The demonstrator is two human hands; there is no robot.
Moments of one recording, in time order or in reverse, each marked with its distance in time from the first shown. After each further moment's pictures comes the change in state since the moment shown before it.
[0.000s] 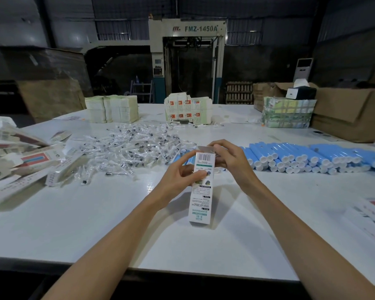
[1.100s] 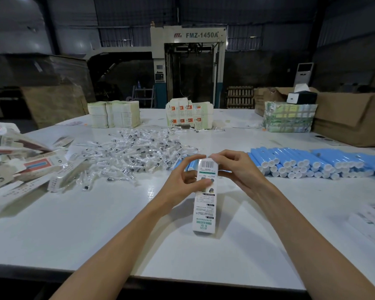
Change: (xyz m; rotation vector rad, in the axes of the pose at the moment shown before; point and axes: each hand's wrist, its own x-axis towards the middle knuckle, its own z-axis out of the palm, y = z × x) left_hand 0.001 -0.002 0.001 0.018 -0.018 0.040; right_hand 0.000 -0.006 -0.013 0.262 -0.103 0.190
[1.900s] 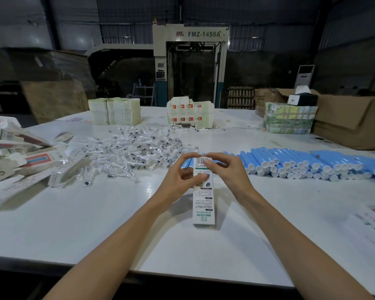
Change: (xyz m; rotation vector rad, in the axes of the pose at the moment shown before) left_hand 0.000 -0.004 -0.003 -0.062 0.065 0.059; right_hand 0.001 0.025 0.023 -0.195 0.150 -0.190
